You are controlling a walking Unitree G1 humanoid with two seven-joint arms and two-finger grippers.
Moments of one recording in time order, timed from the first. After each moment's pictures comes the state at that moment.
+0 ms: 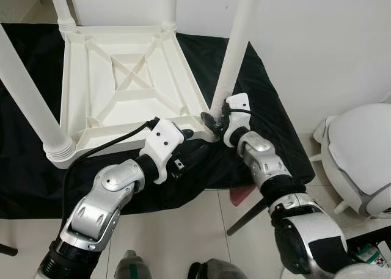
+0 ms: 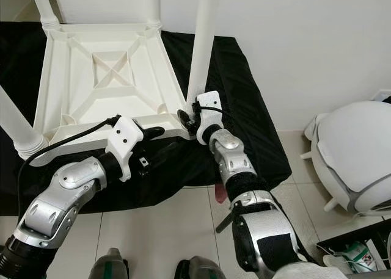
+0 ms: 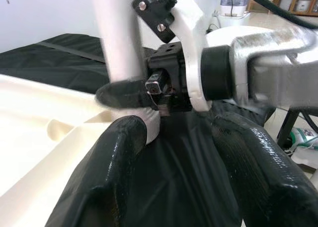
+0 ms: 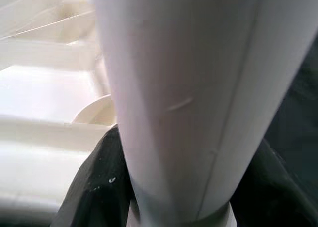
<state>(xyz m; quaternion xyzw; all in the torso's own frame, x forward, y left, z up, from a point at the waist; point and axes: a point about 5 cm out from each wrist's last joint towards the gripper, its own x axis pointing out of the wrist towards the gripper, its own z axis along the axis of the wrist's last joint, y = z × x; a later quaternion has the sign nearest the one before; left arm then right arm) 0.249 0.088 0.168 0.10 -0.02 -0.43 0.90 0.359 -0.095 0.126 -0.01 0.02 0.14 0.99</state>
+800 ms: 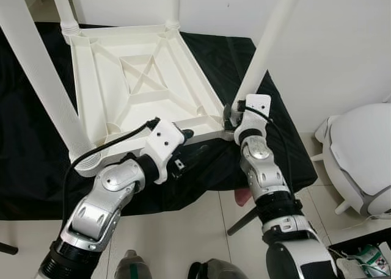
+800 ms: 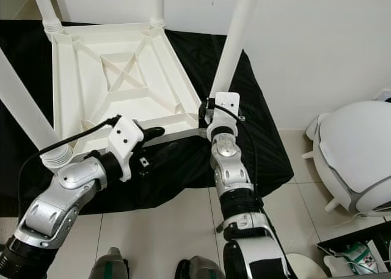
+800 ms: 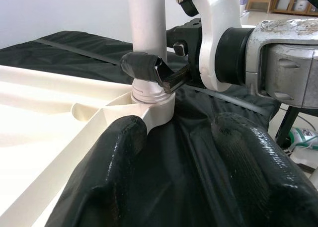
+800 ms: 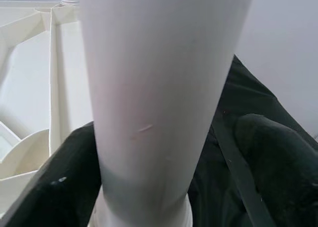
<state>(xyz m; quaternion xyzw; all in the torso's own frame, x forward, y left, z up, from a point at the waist) 0.249 0.088 0.168 0.10 -0.02 -0.43 0.90 0.345 -0.113 0.140 0.00 0.00 -0.04 1.00</state>
